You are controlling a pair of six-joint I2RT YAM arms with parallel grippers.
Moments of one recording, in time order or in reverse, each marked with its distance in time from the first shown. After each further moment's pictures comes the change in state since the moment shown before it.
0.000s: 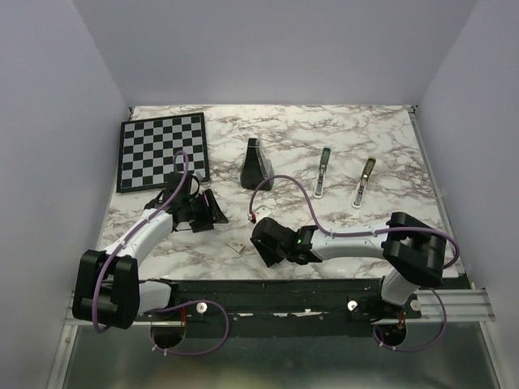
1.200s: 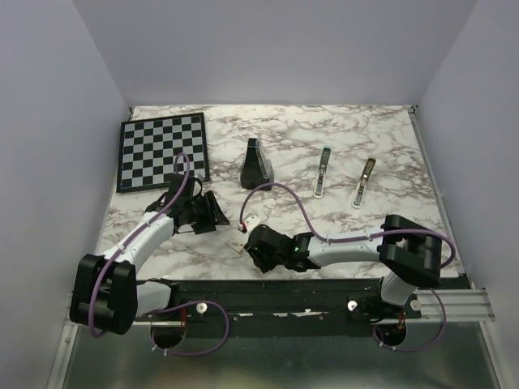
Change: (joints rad) left arm -0.036 -0.032 -0.031 0.004 -0.025 -0.051; right arm 0.055 0.015 -0.029 0.127 -0.076 -0.064
